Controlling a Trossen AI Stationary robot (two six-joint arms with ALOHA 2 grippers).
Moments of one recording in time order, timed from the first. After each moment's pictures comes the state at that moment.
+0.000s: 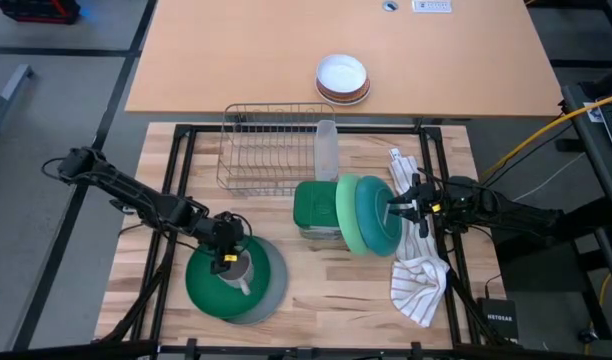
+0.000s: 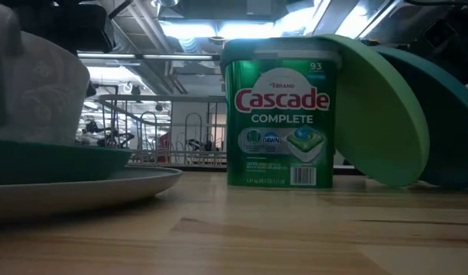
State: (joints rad) left arm -0.38 1.15 0.64 -0.51 -0.03 -0.56; right arm -0.16 0.00 0.20 -0.43 -0.19 0.10
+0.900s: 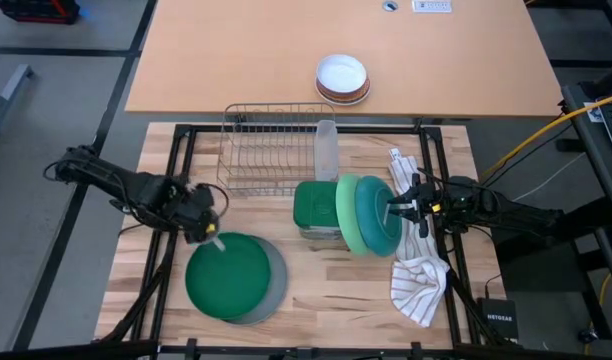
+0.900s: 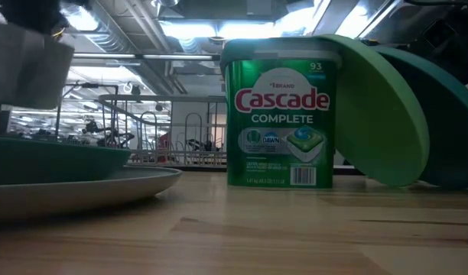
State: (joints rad) left arm -0.38 1.08 1.07 -1.53 -0.35 -0.78; right arm -0.16 0.00 0.20 -0.43 -0.19 0.10
